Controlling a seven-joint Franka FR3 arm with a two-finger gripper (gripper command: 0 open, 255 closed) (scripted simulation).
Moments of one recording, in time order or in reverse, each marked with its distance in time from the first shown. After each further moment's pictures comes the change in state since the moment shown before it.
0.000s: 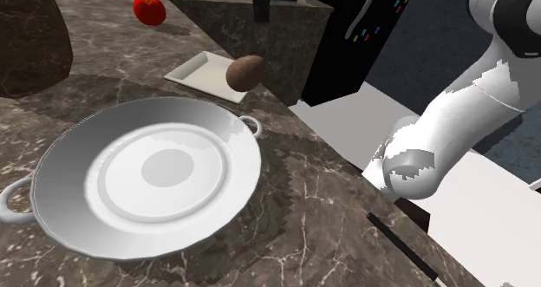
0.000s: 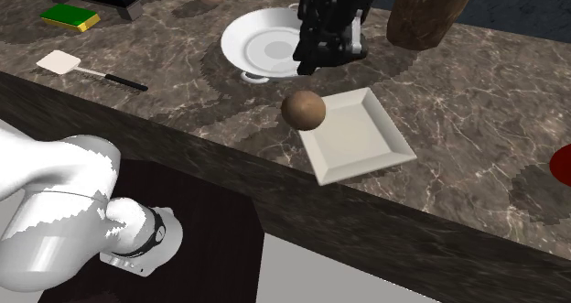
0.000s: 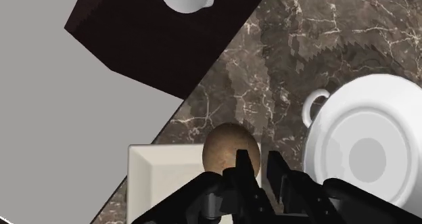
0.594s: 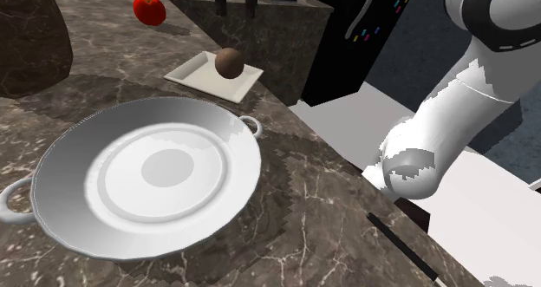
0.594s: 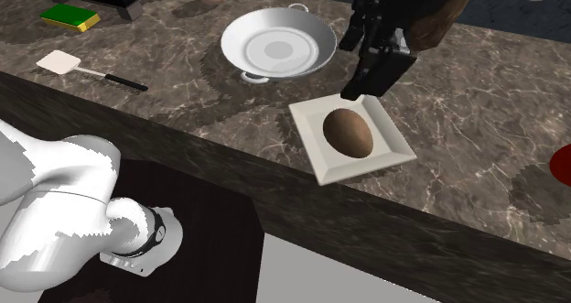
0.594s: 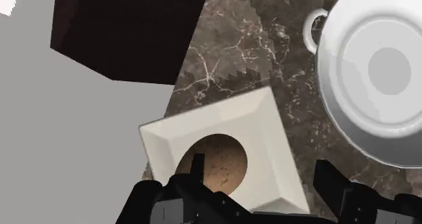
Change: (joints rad) arm 0.001 0.106 -0.007 0.063 -0.014 0.104 0.300
